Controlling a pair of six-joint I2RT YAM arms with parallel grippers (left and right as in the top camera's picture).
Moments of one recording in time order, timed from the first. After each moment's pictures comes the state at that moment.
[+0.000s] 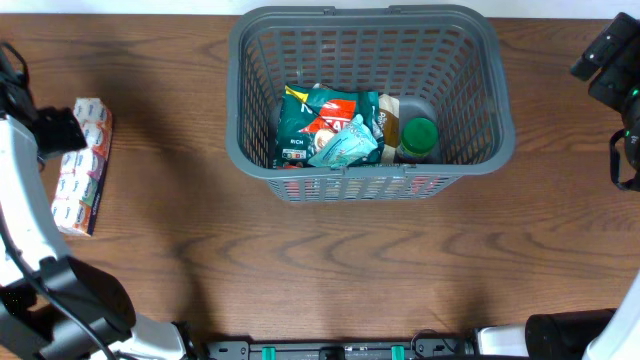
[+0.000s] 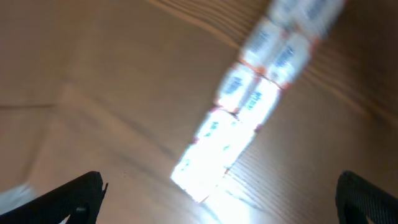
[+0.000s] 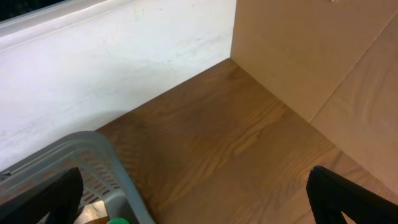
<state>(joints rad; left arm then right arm) 0.47 1.72 1.63 -1.11 -0.23 0.10 0.08 1.59 2.57 -1.59 0.58 0.45</state>
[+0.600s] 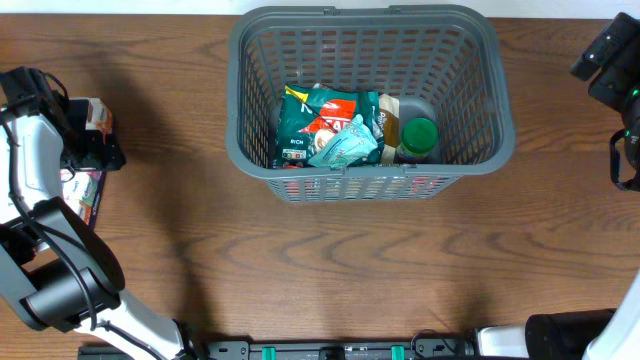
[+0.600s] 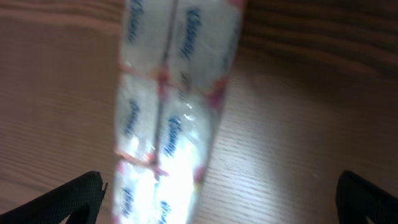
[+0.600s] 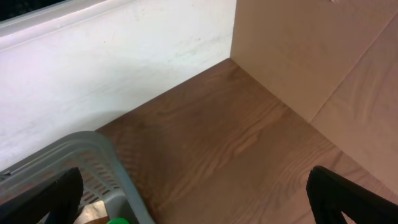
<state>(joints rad) 0.47 1.89 1.48 -0.89 -0.09 0.38 0.08 1.59 2.57 -1.59 0.58 0.45</state>
